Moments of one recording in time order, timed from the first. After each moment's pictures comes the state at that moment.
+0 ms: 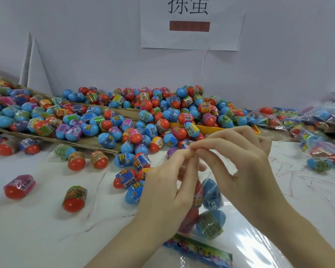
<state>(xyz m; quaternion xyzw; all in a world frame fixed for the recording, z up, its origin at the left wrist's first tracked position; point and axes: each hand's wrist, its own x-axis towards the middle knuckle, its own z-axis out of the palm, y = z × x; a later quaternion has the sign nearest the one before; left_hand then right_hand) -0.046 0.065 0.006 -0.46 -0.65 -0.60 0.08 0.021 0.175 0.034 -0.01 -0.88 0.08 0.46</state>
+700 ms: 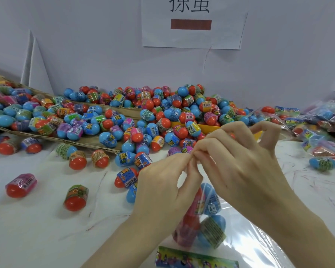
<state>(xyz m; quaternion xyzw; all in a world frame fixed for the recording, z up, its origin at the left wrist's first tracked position) -0.051 0.063 0.009 -0.46 -0.68 -0.51 0.24 0.021 0.177 0.042 0.03 -0.86 -0.21 0.47</state>
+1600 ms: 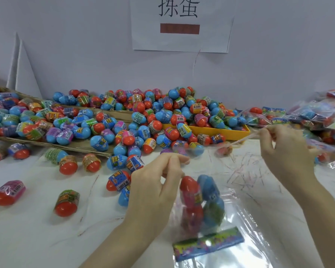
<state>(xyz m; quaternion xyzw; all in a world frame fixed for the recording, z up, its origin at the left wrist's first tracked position) -0.051 0.065 0.000 -0.42 -0.66 -0.61 0.12 0.035 0.261 0.034 -0.39 -0.84 0.11 0.36</state>
